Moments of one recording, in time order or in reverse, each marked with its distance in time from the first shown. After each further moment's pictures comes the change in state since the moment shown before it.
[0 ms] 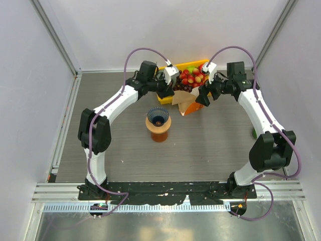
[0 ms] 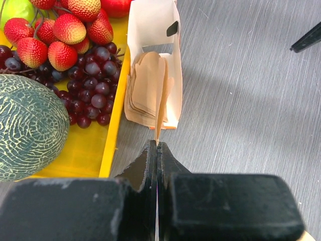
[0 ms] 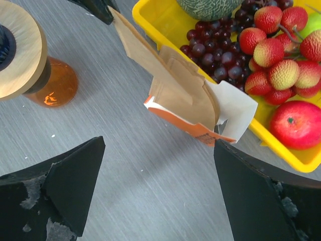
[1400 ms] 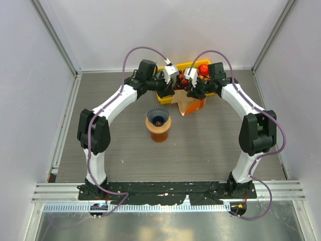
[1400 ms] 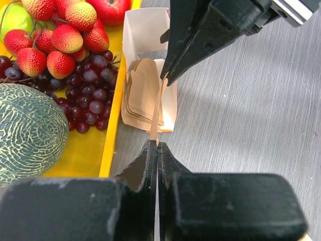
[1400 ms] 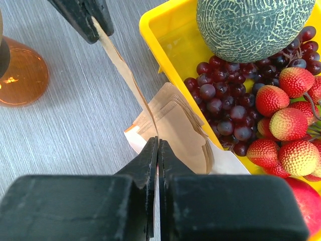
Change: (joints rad) left arm 0.009 -0.010 0.008 -0.007 0.040 0.016; right arm 0.110 0.249 0.073 0.133 -0.027 -0.238
